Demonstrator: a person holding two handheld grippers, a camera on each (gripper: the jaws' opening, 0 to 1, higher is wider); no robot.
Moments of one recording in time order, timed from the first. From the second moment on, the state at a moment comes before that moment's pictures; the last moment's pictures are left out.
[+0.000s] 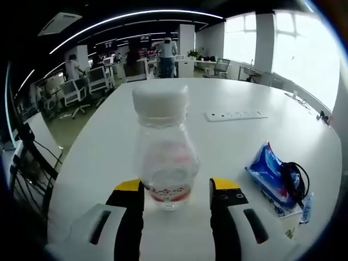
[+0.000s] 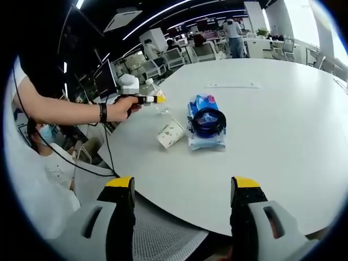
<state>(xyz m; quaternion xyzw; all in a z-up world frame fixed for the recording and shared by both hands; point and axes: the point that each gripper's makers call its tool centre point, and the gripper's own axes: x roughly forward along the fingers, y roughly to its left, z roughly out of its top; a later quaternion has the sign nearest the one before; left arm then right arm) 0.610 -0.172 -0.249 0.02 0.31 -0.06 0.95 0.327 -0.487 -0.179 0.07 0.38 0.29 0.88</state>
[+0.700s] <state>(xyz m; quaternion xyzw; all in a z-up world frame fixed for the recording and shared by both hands) 0.579 -0.154 -0.232 0.01 0.30 -0.04 0.95 0.326 -0.483 -0.175 0.07 0.37 0.30 0.88</state>
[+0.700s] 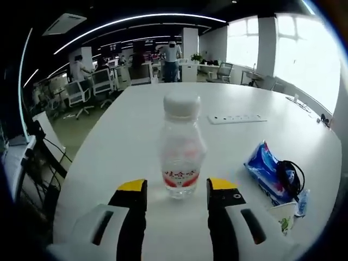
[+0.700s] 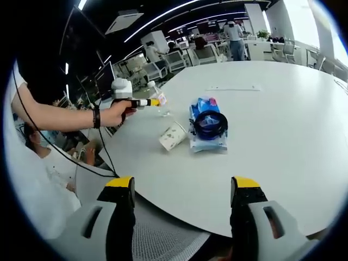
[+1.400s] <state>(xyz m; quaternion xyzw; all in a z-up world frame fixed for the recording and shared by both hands) 0.521 -0.146 -0.231 -0.02 0.30 -0.04 0.95 0.338 -0.477 -0.173 0.07 0.36 0.31 0.88</state>
